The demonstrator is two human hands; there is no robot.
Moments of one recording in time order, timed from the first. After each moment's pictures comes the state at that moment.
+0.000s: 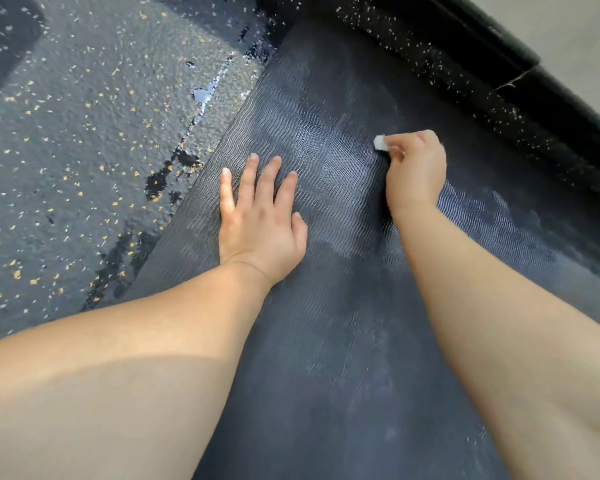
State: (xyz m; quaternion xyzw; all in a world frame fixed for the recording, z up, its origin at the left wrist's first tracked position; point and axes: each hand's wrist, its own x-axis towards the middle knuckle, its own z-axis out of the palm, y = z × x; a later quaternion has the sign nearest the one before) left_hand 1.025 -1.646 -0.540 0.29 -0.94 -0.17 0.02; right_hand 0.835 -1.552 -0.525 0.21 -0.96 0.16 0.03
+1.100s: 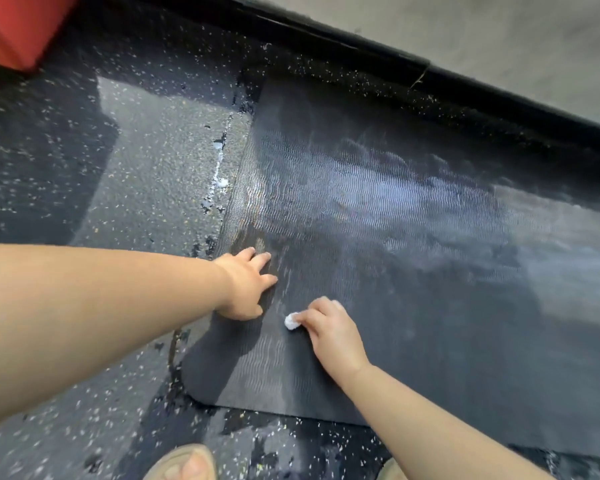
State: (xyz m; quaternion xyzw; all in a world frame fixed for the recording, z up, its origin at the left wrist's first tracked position) left_hand 1.136 -1.686 -0.462 -0.11 -0.90 0.00 -0.41; right_hand 1.144 -1.480 -0.501 0.33 -0.90 0.24 -0.13
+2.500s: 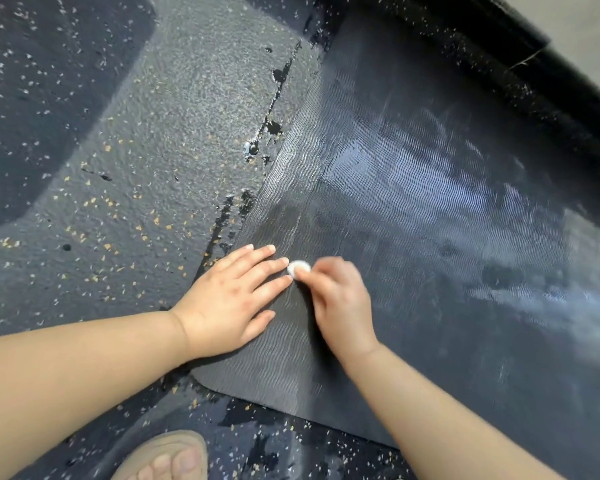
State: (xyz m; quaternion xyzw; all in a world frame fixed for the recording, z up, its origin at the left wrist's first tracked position) left_hand 1.231 -1.697 -0.531 -0.09 -0.98 -0.15 0.02; right_hand 1.126 -1.535 -0.518 0.42 -0.88 0.23 -0.06
